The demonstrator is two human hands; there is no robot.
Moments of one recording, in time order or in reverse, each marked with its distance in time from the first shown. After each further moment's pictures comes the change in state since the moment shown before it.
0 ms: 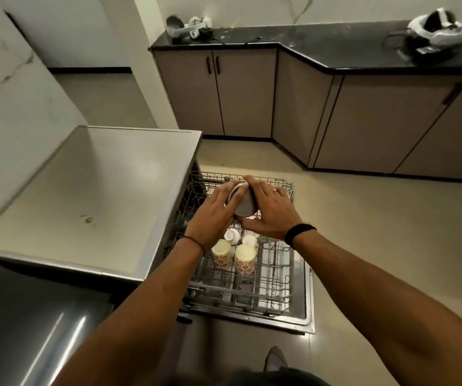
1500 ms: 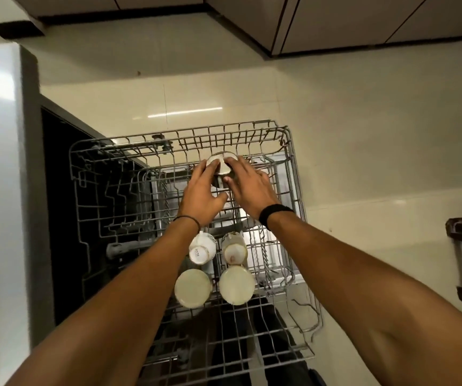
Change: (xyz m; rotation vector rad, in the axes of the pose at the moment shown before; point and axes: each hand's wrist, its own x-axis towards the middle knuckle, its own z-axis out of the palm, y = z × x) left_hand 0.138 -0.170 0.364 -0.646 -0.535 -0.584; right_hand 0.122 0.237 0.281 0.191 -0.265 0.703
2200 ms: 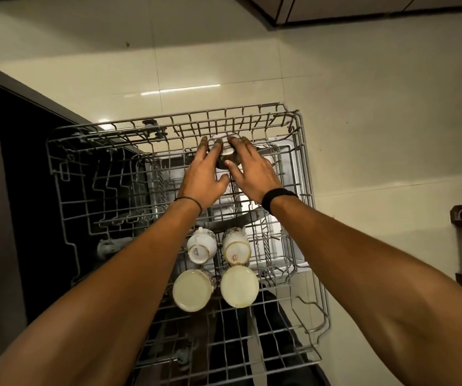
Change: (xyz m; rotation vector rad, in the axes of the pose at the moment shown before) left_hand 0.039 -0.006 0.008 0.153 -0.067 0.005; right_hand 0.039 0.020 0.018 0.070 -0.035 0.076
